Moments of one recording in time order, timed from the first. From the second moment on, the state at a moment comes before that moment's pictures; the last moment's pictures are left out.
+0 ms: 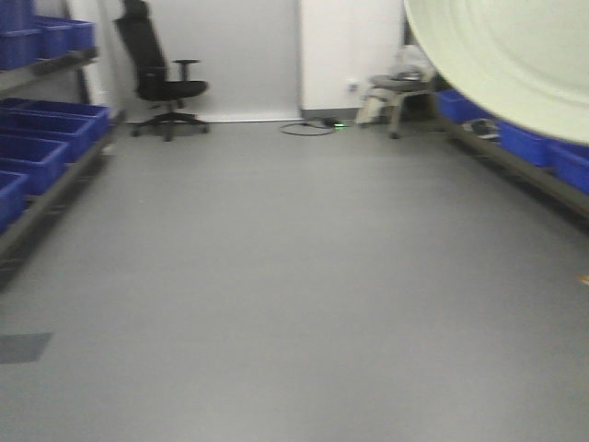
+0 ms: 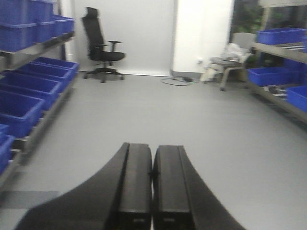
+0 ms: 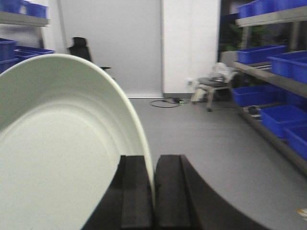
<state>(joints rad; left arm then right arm) -0.06 0.00 0.01 0.04 0.06 -0.10 0.06 0.40 -0.35 0.05 -0.11 0.01</state>
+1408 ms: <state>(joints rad) -0.06 0.00 0.01 0.04 0.06 -0.10 0.06 0.40 -0.35 0.05 -0.11 0.01</state>
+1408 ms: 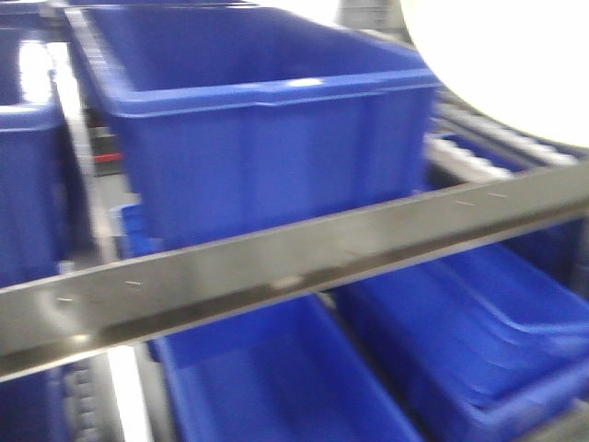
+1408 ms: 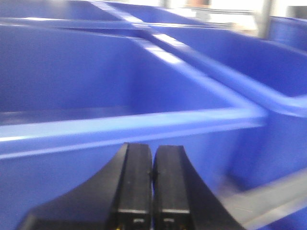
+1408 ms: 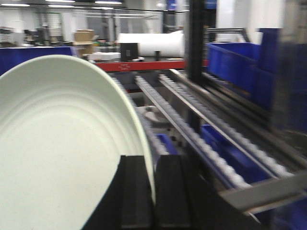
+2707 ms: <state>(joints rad) -0.06 0.00 0.01 0.04 0.06 -0.10 0.06 0.40 -0.35 0.05 -0.11 0.01</state>
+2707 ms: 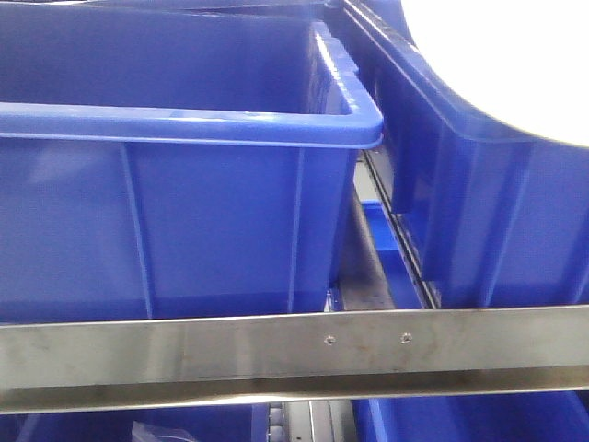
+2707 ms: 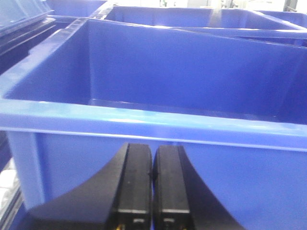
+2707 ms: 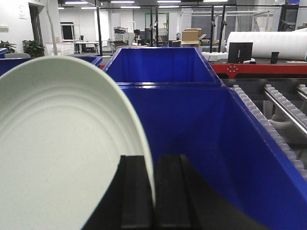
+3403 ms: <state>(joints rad) -0.06 0.00 0.01 0.04 0.06 -0.10 0.06 0.74 -0.50 0.49 -0.53 -0.41</state>
